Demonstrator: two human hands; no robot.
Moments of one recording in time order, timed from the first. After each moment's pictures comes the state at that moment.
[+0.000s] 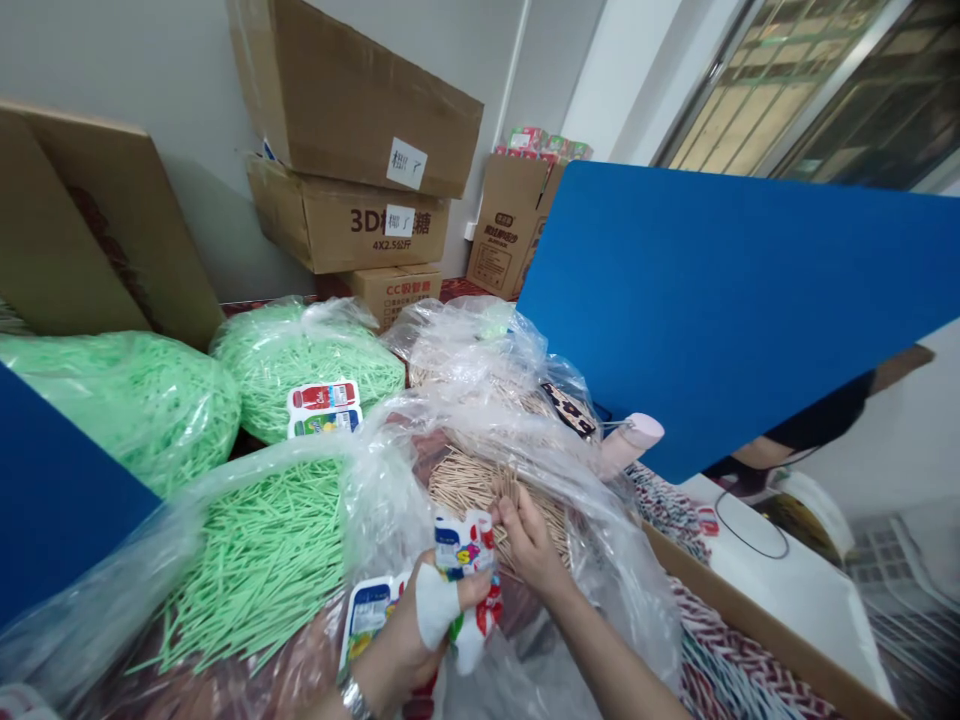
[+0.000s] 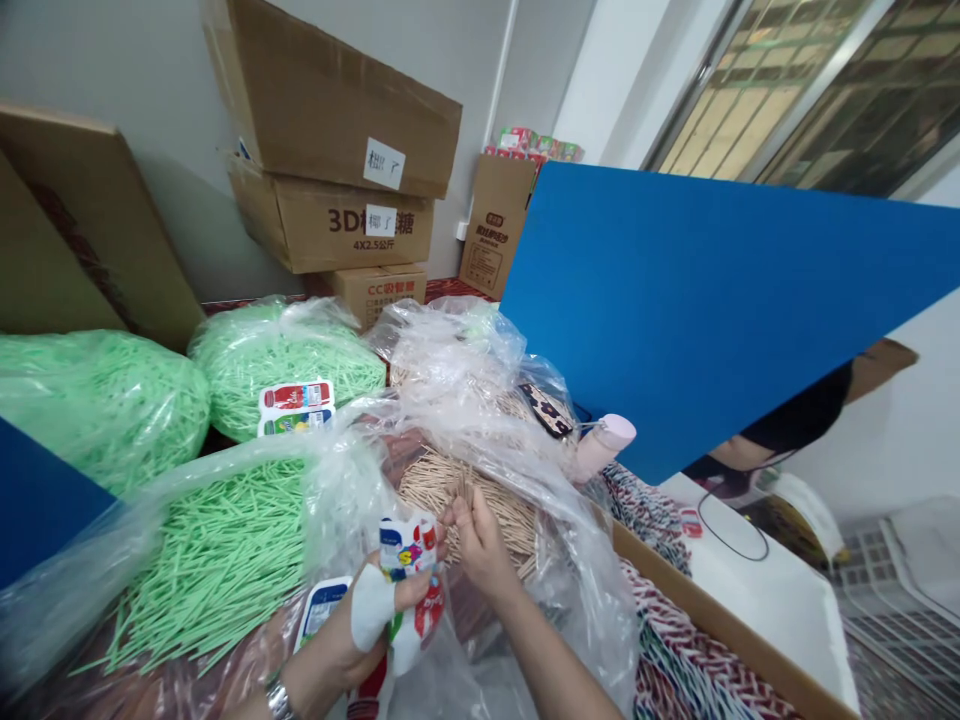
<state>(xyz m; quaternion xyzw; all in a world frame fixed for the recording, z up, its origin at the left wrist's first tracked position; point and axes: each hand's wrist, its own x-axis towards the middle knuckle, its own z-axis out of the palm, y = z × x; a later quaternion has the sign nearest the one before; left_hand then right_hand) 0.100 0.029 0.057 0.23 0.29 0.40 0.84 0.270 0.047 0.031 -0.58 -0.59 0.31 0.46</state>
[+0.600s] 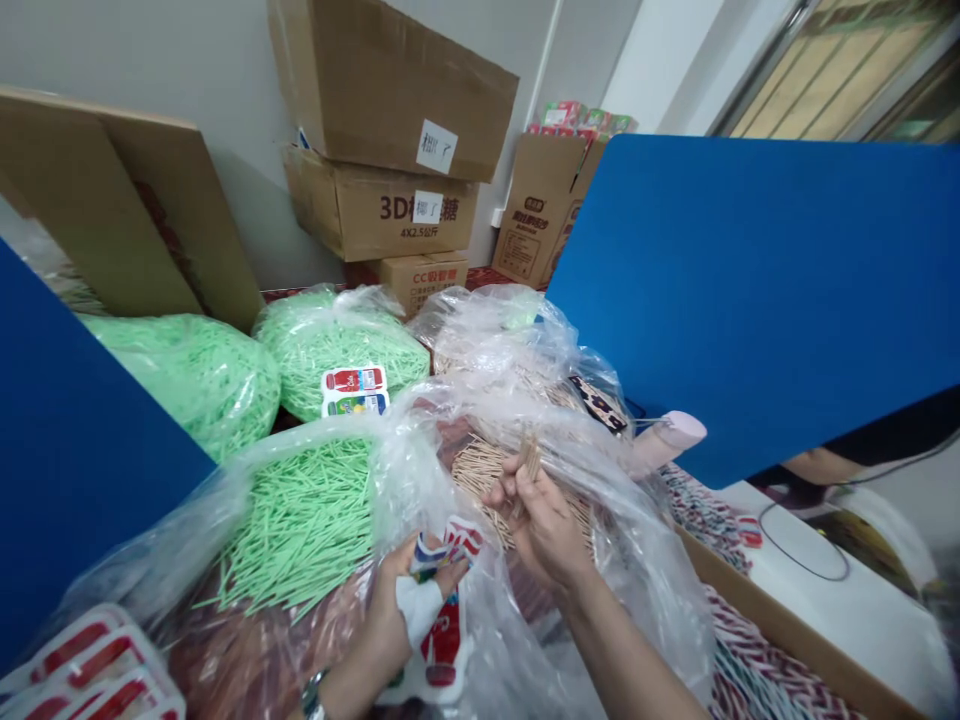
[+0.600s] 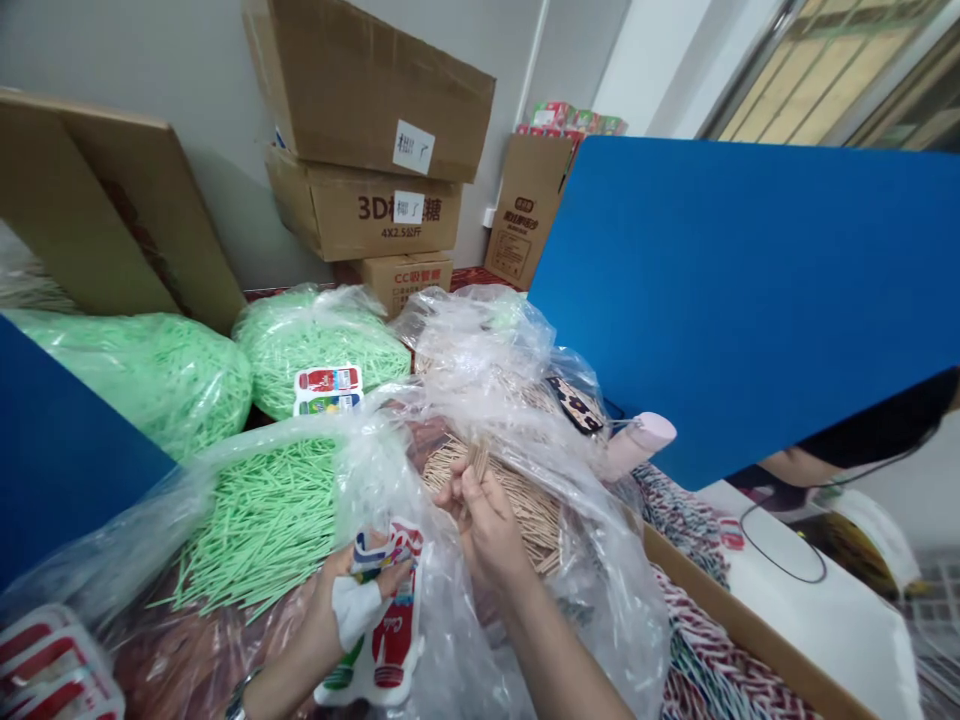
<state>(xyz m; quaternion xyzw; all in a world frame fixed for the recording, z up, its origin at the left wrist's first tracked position) 0.053 0.021 0.035 0.47 0.47 0.45 0.59 0.220 0.051 0.075 -0.40 -0.37 0.54 0.63</state>
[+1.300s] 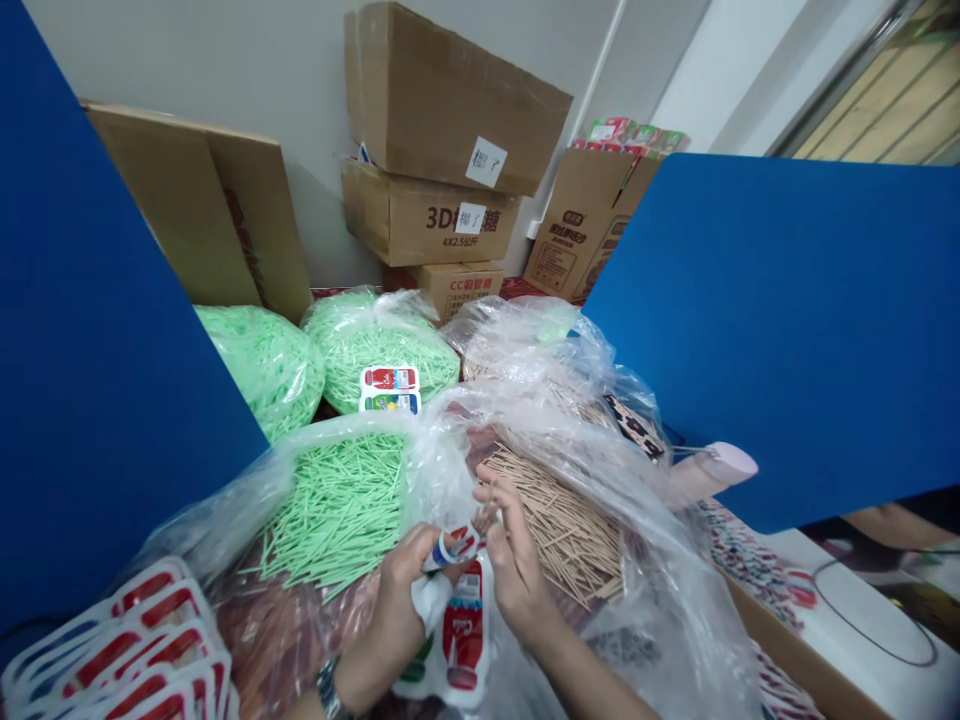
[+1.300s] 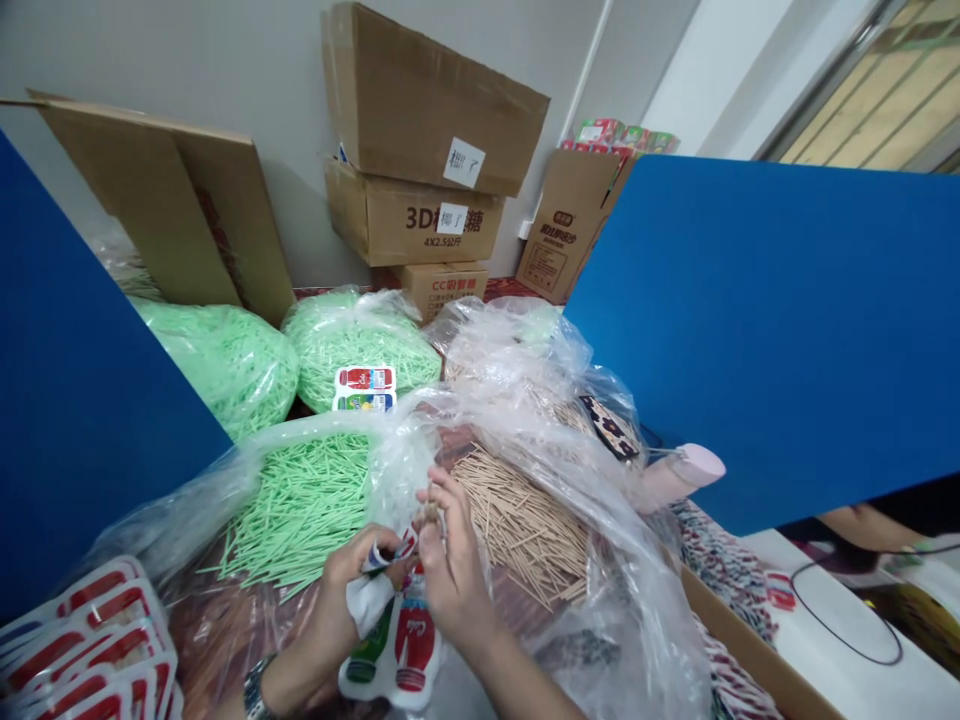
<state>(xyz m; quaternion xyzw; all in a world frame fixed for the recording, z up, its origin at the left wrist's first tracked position) 0.018 0.018 0.040 0.65 0.47 0.46 0.38 0.168 0.031 0.066 -0.46 -0.65 0.33 0.50</state>
